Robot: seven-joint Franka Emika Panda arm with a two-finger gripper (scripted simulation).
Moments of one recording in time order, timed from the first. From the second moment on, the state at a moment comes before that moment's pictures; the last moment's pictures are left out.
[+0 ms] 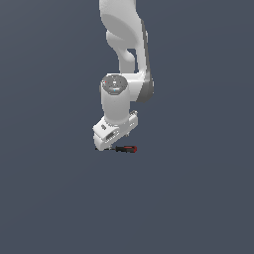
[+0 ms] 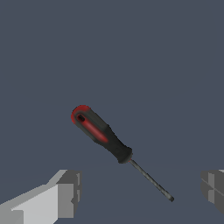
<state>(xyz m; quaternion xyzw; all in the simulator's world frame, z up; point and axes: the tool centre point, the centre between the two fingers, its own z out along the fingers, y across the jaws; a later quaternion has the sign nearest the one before) -0.006 -0.038 0.123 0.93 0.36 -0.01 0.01</state>
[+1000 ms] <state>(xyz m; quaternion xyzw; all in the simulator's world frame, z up) -0.015 -0.052 0.084 0.80 0.59 -0.01 0.00</state>
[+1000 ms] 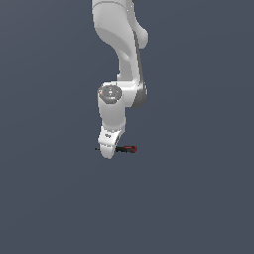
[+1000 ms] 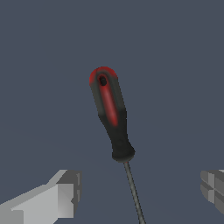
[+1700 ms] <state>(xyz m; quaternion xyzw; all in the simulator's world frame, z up) -0.020 -0.056 0.067 0.72 0.69 0.00 0.00</state>
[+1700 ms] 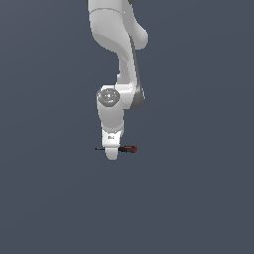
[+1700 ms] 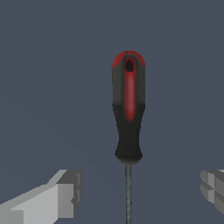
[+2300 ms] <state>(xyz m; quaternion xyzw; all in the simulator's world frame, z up) -0.021 -0.057 0.058 0.71 0.70 0.00 0.00</state>
